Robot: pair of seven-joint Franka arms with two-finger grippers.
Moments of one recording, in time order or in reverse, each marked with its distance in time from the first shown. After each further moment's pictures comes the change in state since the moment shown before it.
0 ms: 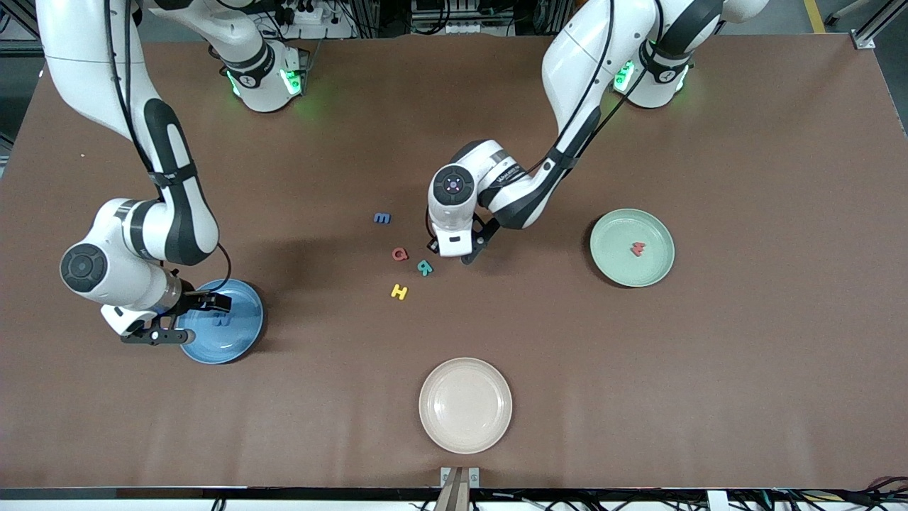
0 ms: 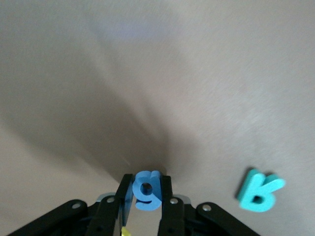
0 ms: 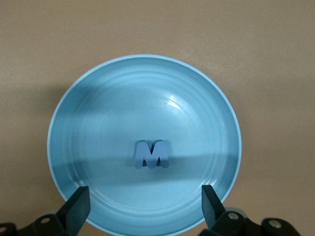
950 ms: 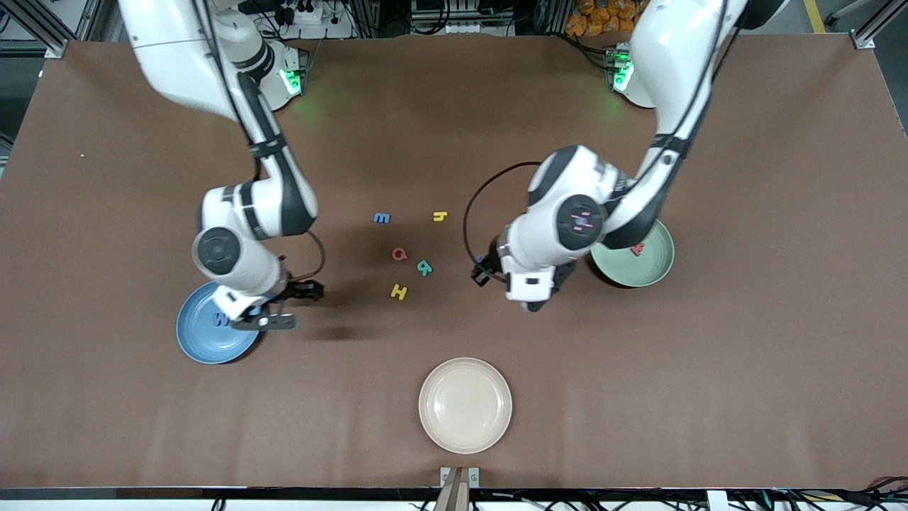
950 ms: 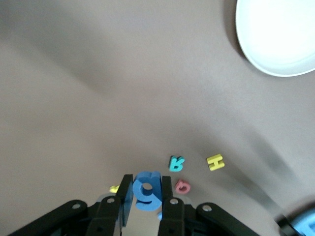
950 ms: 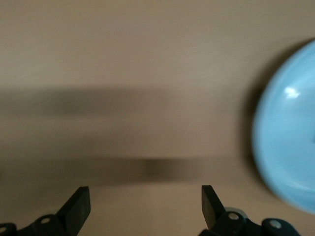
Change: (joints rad) left arm 0.281 -0.239 0.032 0.104 -0.317 -0.328 0.556; right arm 0.364 0.001 0.017 0.002 0.010 0.001 0.325
